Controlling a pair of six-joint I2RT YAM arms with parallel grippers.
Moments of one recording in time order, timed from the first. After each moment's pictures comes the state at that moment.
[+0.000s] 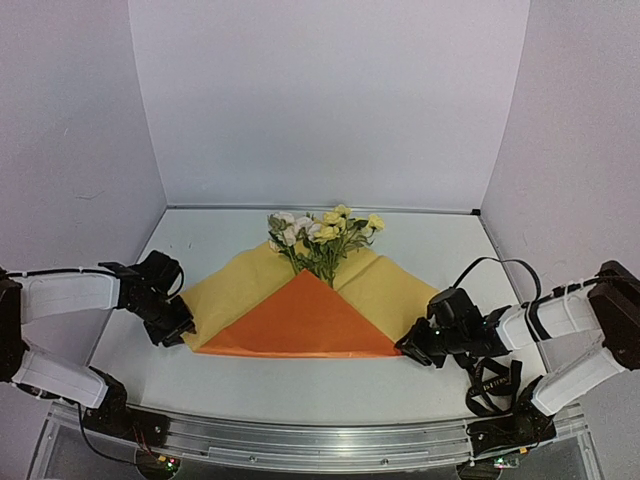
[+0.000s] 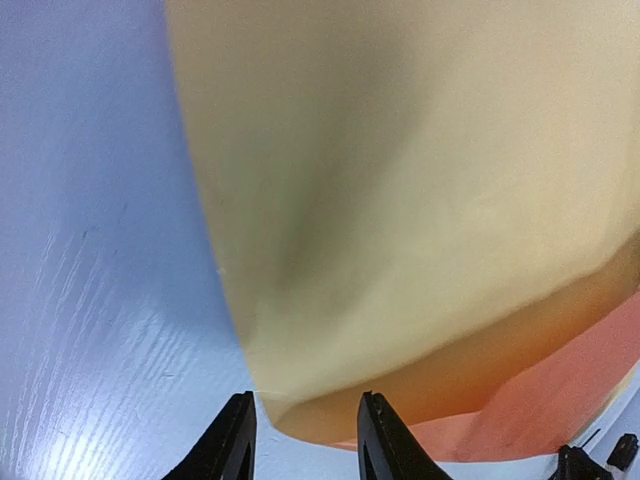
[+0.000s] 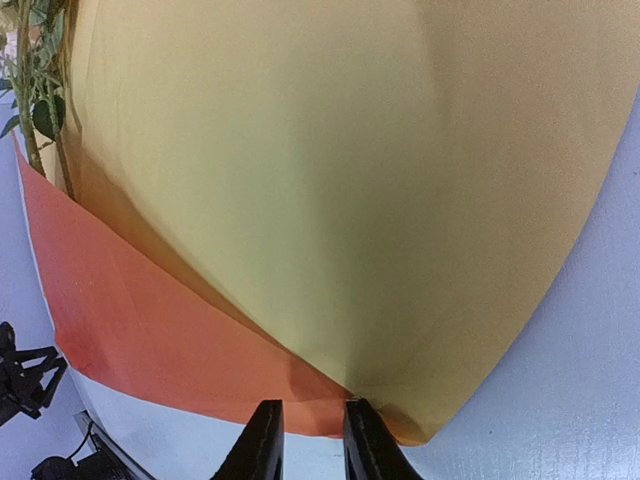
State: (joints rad) left arm -0.43 1.26 0.60 -0.58 0.07 -1.10; right arm 0.71 1.44 0.43 0.12 -0.11 1.19
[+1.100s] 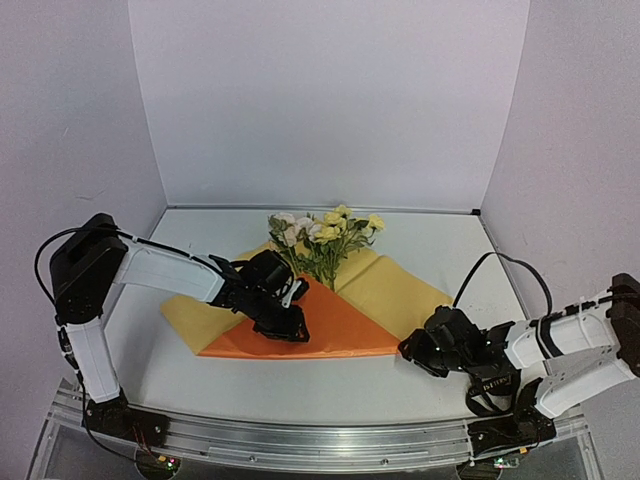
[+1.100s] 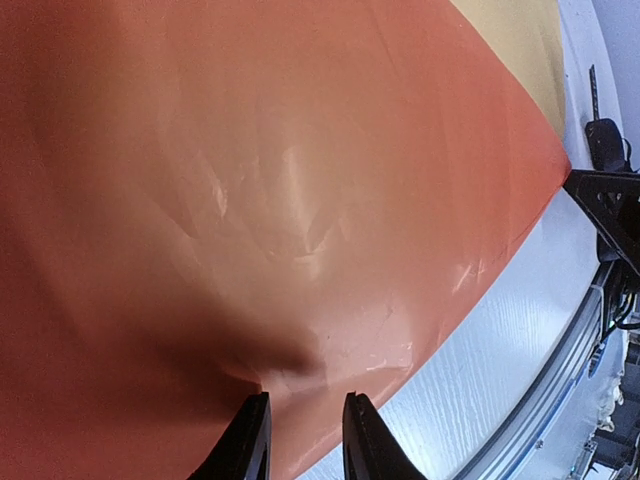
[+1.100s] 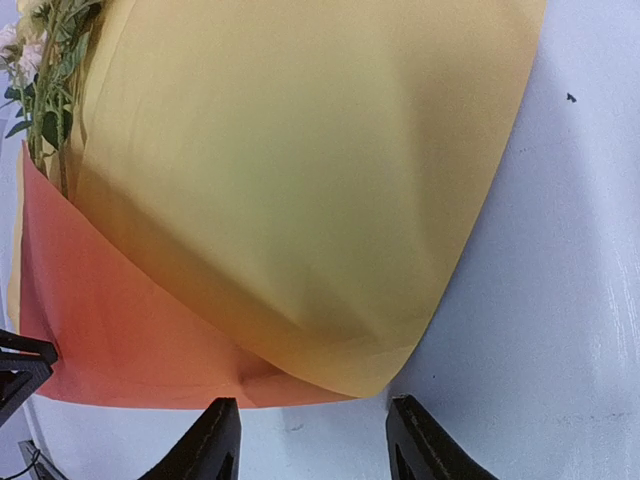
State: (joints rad) left arm -0.91 1.85 1.08 -0.25 0.31 -0.57; right arm 0.90 1.32 0.36 0.08 0.23 1.23
